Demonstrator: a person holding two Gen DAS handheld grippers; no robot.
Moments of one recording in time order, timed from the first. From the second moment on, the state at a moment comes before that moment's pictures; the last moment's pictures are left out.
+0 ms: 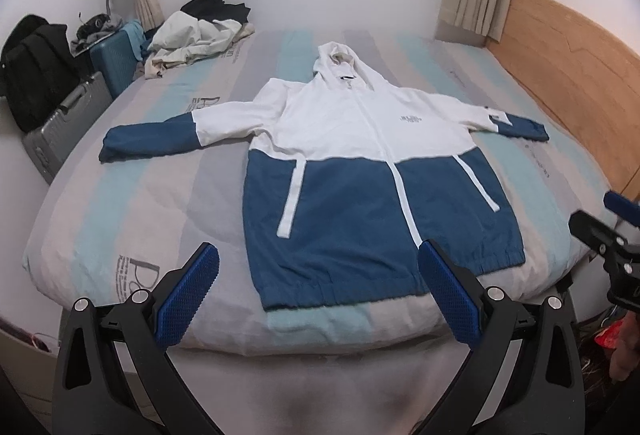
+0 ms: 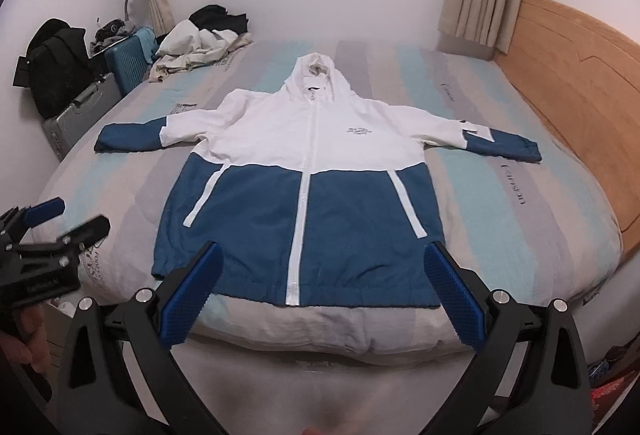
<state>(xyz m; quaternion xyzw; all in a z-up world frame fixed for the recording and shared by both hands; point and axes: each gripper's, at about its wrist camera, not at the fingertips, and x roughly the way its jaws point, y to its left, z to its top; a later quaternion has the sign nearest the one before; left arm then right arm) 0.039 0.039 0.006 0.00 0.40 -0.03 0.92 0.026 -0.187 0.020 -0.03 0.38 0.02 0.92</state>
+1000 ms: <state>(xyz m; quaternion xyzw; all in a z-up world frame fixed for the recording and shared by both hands) 0.365 0.345 -0.122 -0.10 0.45 0.16 0.87 0.439 -0.128 -0.046 -0.10 0.41 0.07 0.90</state>
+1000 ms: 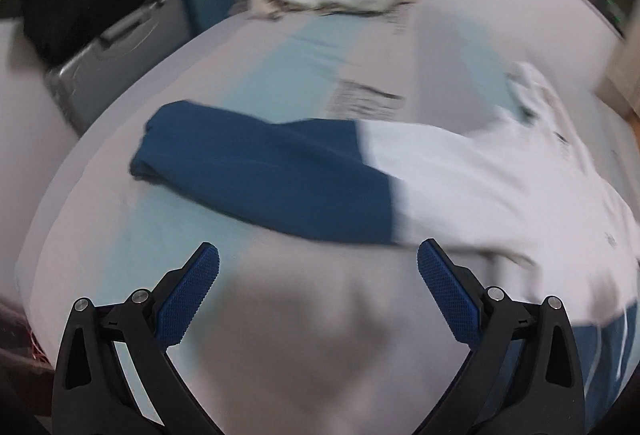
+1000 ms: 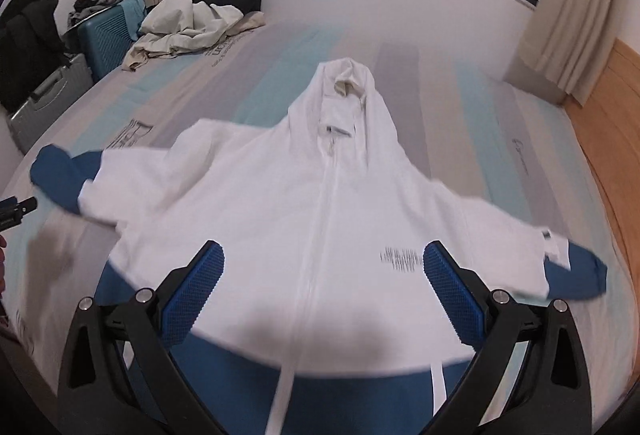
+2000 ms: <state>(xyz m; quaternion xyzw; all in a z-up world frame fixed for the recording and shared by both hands) 0.415 0.567 -0.186 -0.16 0.48 0.30 0.81 0.576 -0.096 -0.190 -0.05 0.54 -0.07 0.83</state>
